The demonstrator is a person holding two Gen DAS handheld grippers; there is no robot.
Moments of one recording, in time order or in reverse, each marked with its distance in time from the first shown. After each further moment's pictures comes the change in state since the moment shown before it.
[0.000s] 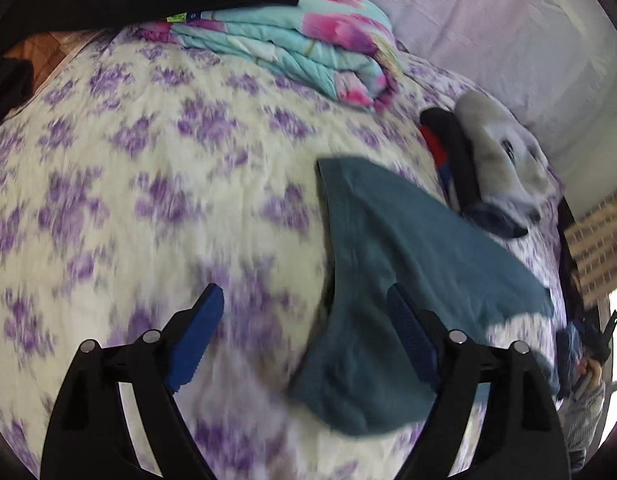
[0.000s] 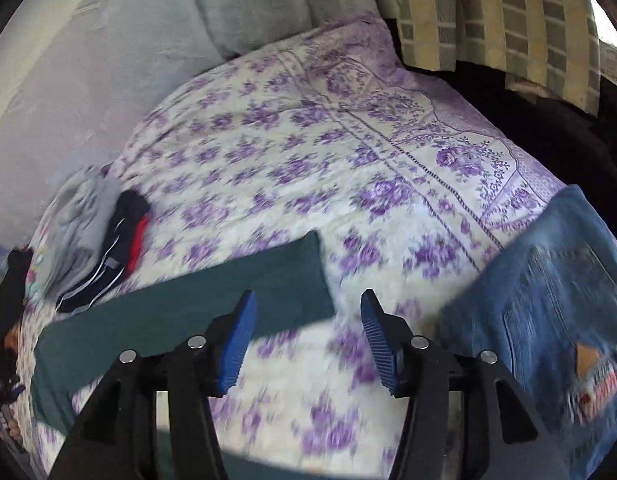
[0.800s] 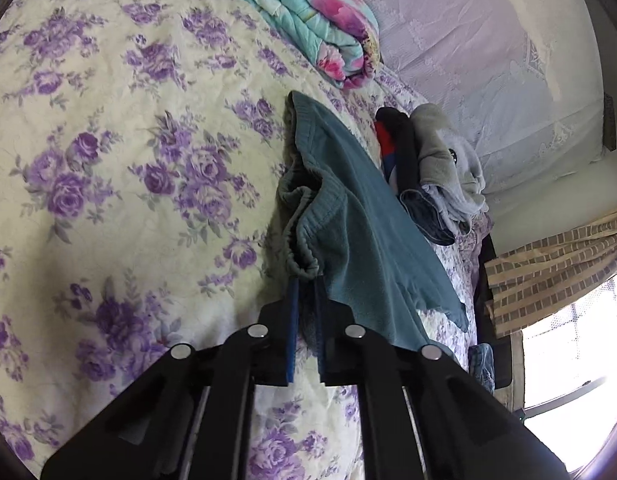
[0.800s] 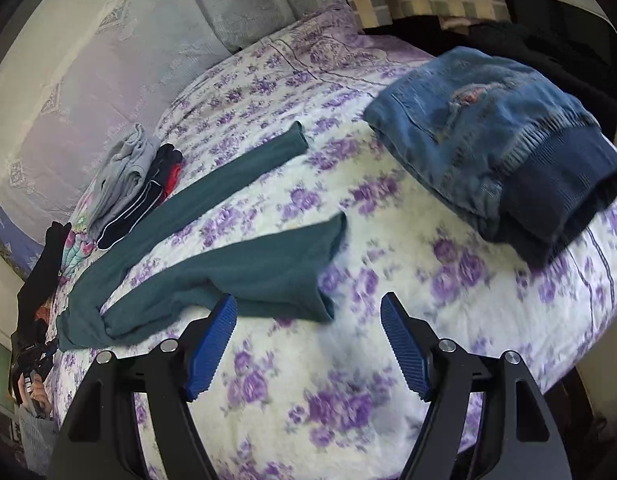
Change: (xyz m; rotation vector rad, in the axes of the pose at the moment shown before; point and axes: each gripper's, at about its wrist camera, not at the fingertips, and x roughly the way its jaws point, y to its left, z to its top) left arm 0.013 0.014 -0.064 -0.240 -0.003 -0.326; right arm -0.097 -0.041 -0.177 0.127 -0.003 0.079
